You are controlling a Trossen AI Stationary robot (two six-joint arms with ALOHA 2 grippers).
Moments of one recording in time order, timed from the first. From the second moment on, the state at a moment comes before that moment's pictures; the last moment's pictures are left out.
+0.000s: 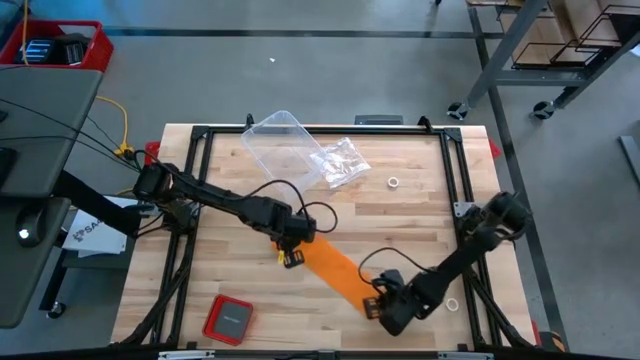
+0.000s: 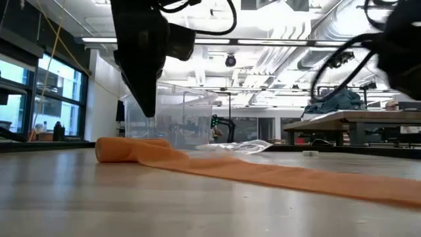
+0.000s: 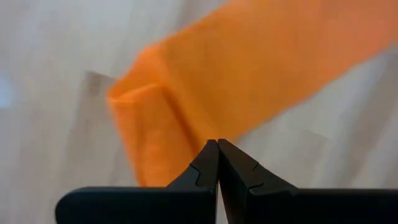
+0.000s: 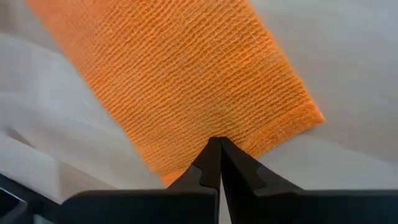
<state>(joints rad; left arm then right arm) -0.19 1.75 1.26 -0.82 -0.10 -0.52 0.78 1.88 1.07 -0.50 0.11 2.08</state>
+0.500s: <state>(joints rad) -0.19 1.75 1.16 -0.74 -0.06 -0.56 0.86 1.87 1.07 -0.61 -0.05 2.10</state>
